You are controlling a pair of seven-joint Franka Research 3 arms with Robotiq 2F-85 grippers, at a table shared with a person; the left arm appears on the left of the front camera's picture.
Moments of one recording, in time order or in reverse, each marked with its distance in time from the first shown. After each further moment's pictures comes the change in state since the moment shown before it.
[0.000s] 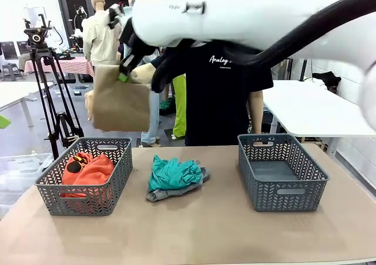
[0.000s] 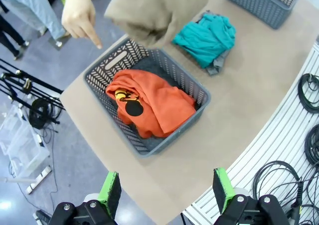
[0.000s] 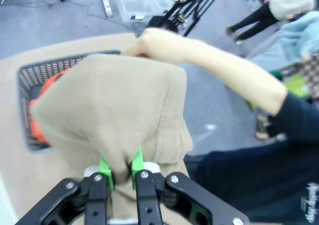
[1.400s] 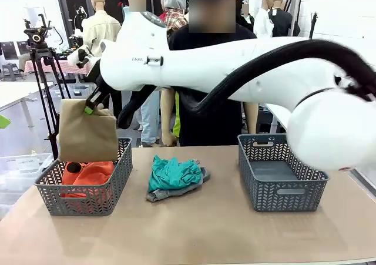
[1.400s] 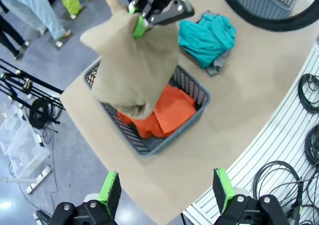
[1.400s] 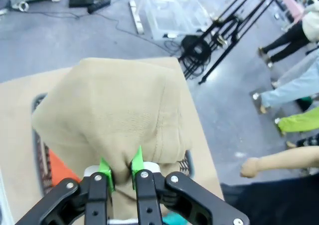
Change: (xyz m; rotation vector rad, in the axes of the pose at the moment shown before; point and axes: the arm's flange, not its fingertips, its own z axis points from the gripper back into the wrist) left arm 0.000 0.000 0.000 0.000 0.000 0.000; right arm 0.009 0.040 -0.126 0.130 -0.091 -0.005
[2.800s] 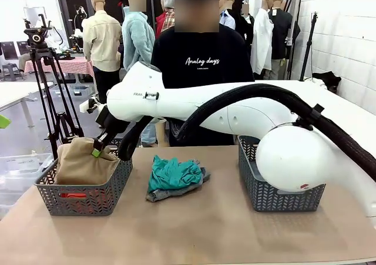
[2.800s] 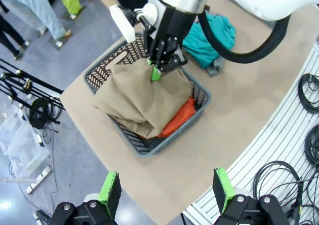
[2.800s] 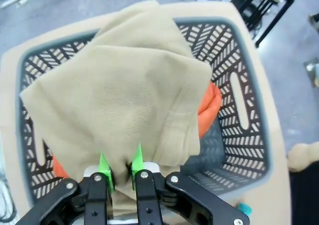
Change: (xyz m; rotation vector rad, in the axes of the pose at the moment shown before) left arm 0.000 0.000 0.000 0.000 0.000 0.000; right arm -0.081 -0.012 -0.104 0.214 0.143 -0.149
